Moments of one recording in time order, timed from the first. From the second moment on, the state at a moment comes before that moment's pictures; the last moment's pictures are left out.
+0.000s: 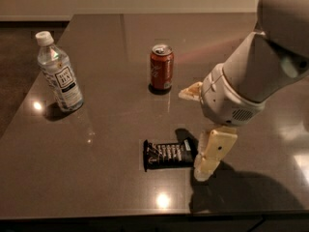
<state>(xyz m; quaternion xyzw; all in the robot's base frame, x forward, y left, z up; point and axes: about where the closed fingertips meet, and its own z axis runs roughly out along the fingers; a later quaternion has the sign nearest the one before) 0.392 -0.085 0.895 -0.71 0.67 0.11 0.19</state>
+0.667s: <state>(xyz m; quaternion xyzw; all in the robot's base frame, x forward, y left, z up) 0.380 -0.061 0.856 -0.73 0.65 0.13 0.16</state>
